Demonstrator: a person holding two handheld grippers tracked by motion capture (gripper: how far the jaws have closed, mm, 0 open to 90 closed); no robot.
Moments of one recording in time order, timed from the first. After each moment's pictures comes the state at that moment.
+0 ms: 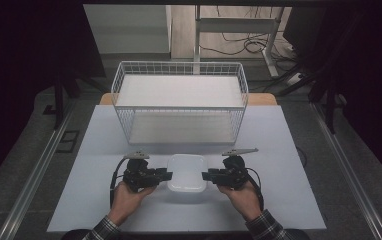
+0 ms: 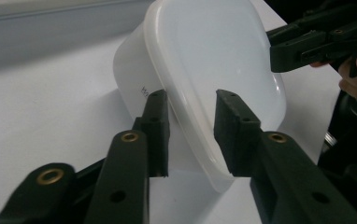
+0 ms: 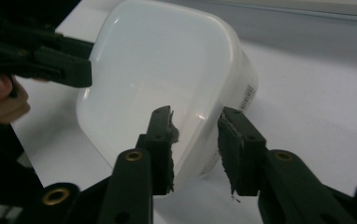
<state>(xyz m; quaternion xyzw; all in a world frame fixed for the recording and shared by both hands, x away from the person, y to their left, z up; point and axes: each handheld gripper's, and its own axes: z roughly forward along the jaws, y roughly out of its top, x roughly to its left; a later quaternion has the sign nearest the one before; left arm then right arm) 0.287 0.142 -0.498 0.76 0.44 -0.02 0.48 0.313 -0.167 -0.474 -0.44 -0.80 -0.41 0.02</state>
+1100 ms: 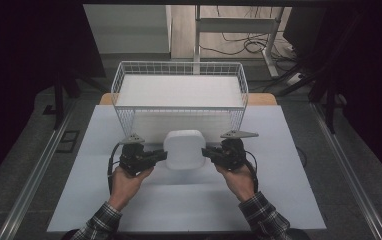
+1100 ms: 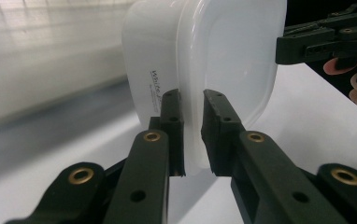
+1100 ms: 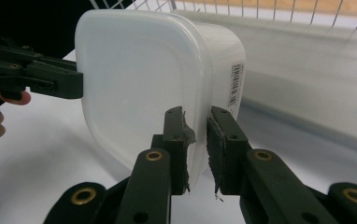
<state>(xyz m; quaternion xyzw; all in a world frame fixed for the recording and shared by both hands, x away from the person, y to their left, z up) 0.313 0.151 -0.464 0.74 0.45 0.05 0.50 0.343 -0.152 -0.440 -0.40 -0.79 -0.46 -0.08</state>
